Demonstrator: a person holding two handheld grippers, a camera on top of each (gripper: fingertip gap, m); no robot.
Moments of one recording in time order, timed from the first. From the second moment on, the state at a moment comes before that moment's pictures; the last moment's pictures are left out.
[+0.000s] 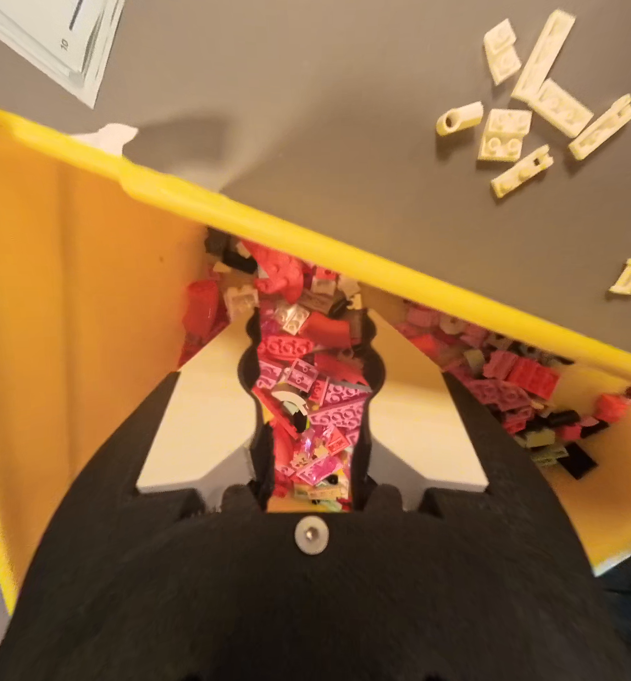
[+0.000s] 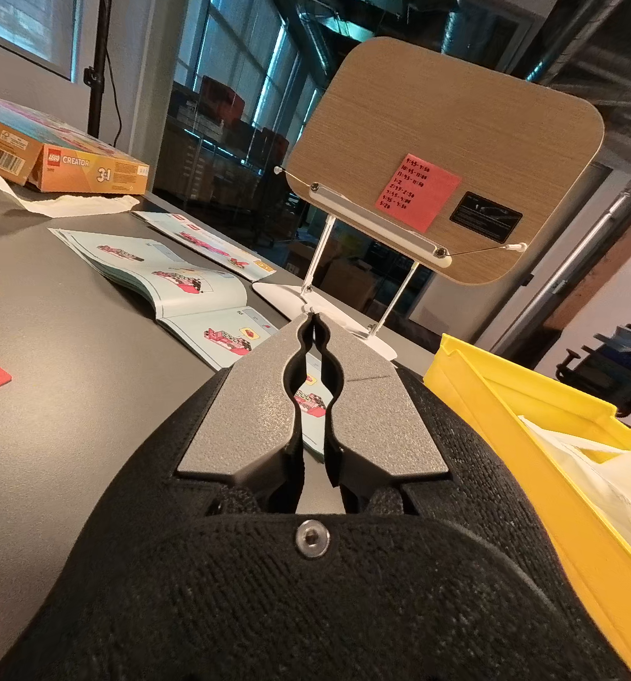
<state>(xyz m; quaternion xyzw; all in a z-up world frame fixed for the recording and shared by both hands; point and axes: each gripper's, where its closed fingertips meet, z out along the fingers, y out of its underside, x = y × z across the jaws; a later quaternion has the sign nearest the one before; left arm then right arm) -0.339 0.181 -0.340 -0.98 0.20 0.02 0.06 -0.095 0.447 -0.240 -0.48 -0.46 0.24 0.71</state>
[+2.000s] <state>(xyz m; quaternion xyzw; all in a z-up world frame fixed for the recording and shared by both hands) -0.394 0.117 -0.340 -1.00 0.04 -0.01 -0.04 -0.094 0.455 -0.244 -0.48 -0.47 0.20 0.72</state>
